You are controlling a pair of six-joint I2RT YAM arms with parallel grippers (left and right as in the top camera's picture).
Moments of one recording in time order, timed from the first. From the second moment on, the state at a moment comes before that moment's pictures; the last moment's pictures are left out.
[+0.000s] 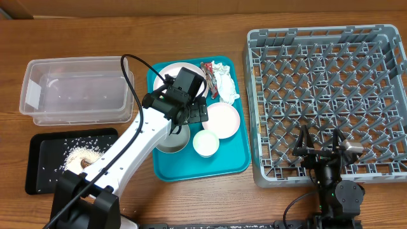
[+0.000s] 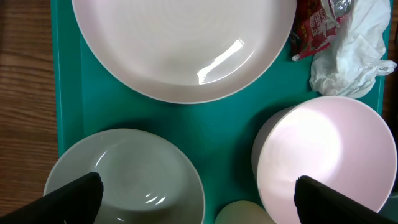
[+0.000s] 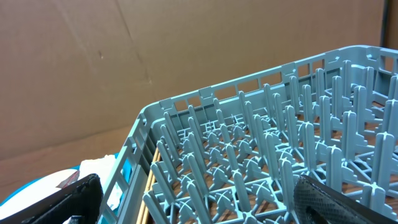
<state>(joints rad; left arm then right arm) -0.49 1.62 1.21 -0.80 -0.14 -0.62 -0.03 0.01 0.02 -0.03 -0.02 0.29</state>
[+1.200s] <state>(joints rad) -0.48 1.62 1.21 -0.86 -0.01 -0.63 -0.03 0.01 0.02 -0.03 -0.02 0.29</state>
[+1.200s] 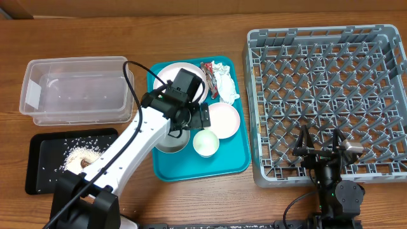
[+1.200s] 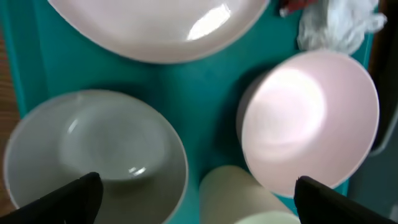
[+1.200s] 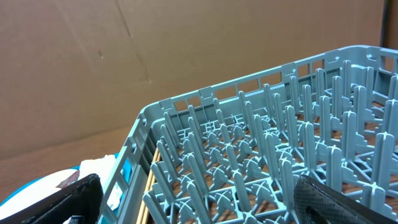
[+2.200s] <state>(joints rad) -0.47 1.62 1.21 -0.81 -0.12 -0.63 -0.03 0.01 0.02 -0.04 -0.02 0.29</state>
